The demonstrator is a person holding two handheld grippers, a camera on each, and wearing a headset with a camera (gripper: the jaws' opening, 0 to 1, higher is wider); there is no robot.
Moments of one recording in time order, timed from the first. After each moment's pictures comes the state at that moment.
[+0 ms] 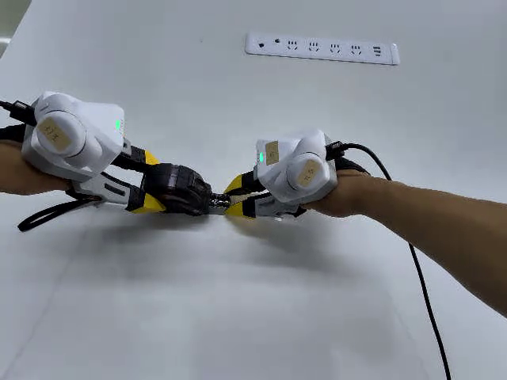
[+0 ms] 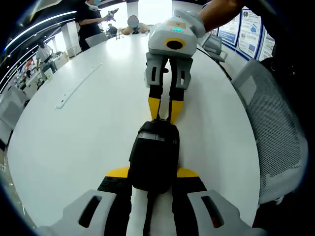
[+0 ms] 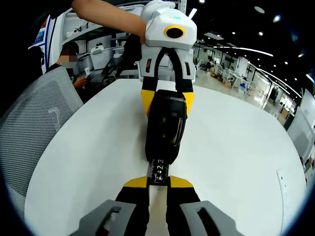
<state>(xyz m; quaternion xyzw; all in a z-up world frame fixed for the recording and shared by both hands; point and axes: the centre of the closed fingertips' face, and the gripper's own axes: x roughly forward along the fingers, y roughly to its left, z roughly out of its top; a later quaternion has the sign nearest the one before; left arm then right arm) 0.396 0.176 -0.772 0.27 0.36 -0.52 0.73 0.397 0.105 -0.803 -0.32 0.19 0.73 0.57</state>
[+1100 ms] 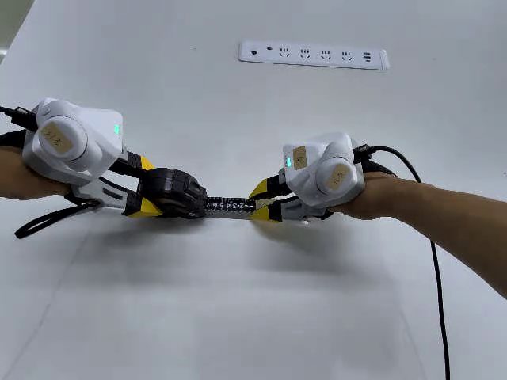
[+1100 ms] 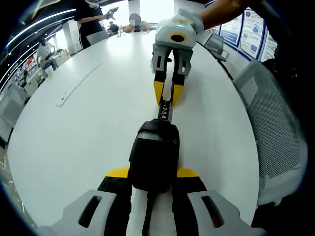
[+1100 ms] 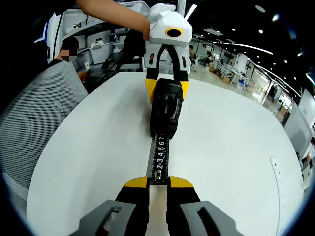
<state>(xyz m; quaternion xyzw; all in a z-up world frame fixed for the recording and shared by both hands) 0.396 0.176 -0.773 0.27 0.37 -0.51 0.72 0.405 0.060 -0.803 -0.34 0.21 0.72 0.58</state>
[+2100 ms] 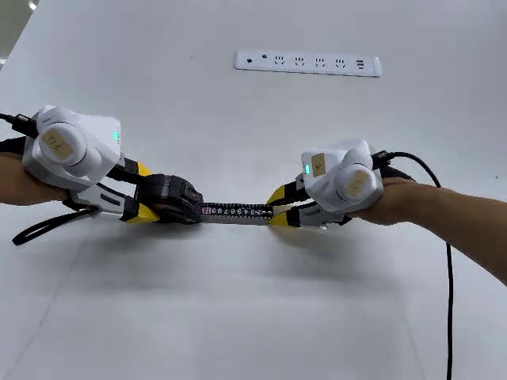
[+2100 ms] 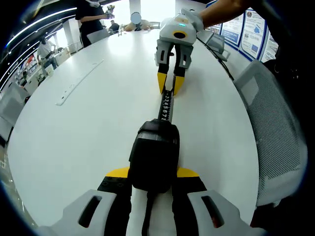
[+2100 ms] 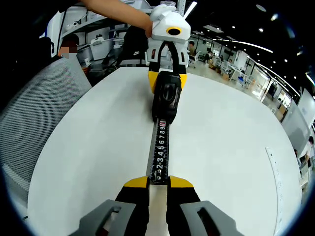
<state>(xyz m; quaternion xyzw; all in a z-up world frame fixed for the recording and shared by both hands) 0.397 0.176 -0.773 0.27 0.37 -0.51 0.72 0.410 0.025 -0.803 -0.35 0.22 0.71 0.57</state>
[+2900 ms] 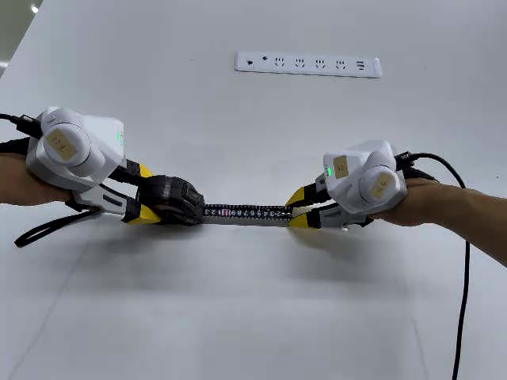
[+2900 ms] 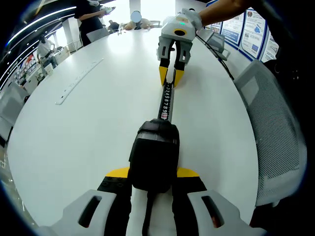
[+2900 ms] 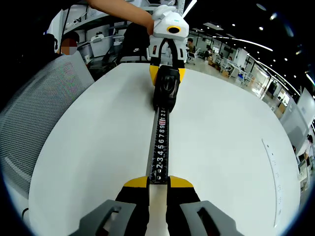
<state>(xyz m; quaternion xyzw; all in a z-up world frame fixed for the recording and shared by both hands) 0.397 0.176 -0.773 0.28 0.38 -0.51 0.72 0.415 -0.003 -0.803 -0.36 0.23 0.70 0.57</state>
